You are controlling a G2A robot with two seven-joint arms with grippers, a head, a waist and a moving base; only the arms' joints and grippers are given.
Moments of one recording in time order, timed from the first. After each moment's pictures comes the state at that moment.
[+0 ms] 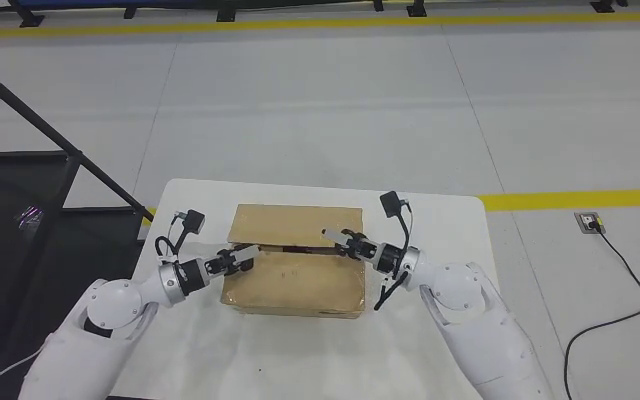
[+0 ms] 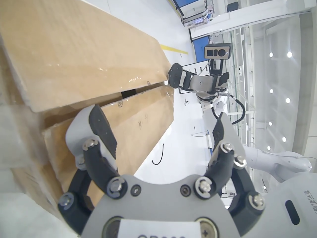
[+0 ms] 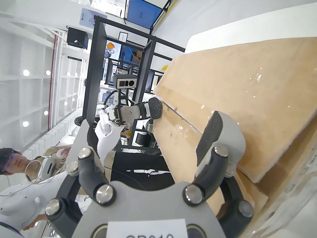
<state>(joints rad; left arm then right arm) 0.93 -0.86 -1.19 -1.44 -0.31 -0.35 -0.81 -0.83 -1.34 1.17 -1.38 -0.02 -0.20 0.75</state>
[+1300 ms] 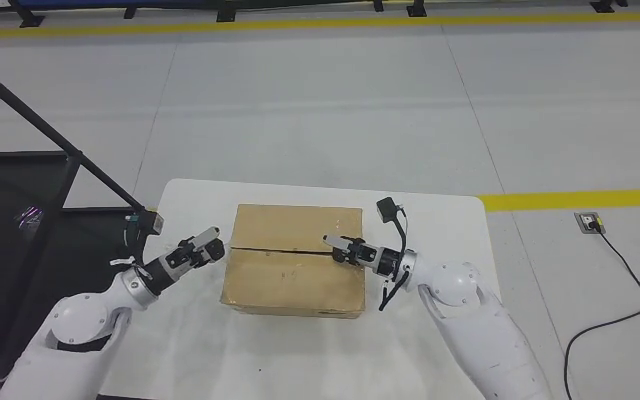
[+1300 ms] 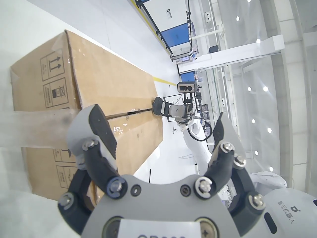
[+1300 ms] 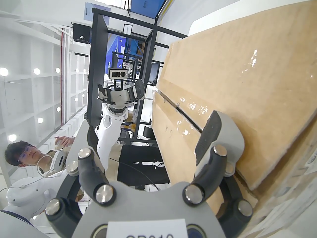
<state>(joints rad) 1.07 -0.86 -1.38 -1.46 -0.43 -0.34 -0.68 -0.78 -1.34 1.14 -1.24 0.06 -0.29 0.80</state>
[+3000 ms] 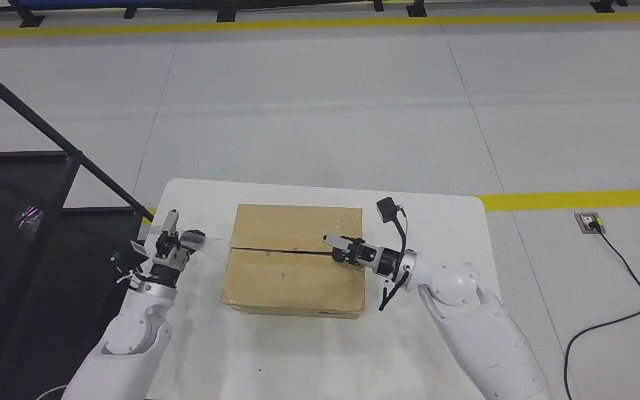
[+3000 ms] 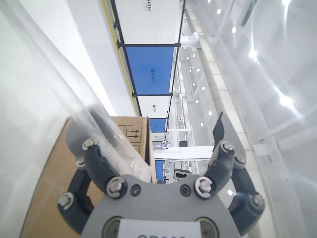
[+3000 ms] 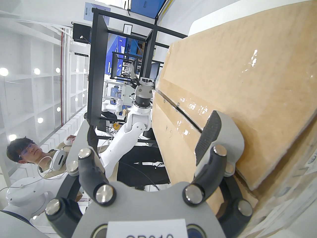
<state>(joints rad) 1.04 -1.02 -1.29 -1.20 -0.58 -0.51 -0.14 -0.78 -1.34 1.14 -1.24 0.06 -0.29 0.80</state>
